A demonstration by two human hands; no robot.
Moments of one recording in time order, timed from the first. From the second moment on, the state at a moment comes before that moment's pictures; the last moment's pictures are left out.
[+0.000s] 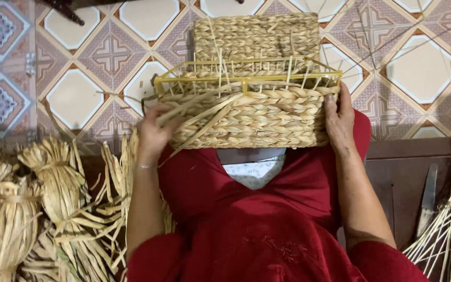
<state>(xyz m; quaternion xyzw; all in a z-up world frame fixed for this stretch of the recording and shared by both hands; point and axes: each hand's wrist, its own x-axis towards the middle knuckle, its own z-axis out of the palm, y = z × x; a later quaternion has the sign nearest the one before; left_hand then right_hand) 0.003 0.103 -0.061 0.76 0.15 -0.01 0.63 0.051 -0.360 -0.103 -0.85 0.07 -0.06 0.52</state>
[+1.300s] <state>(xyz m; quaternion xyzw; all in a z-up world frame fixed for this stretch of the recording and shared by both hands) -0.072 0.041 -0.074 0.98 -0.03 0.08 0.18 0.061 -0.283 -0.027 -0.88 -0.28 -0.21 0.32</state>
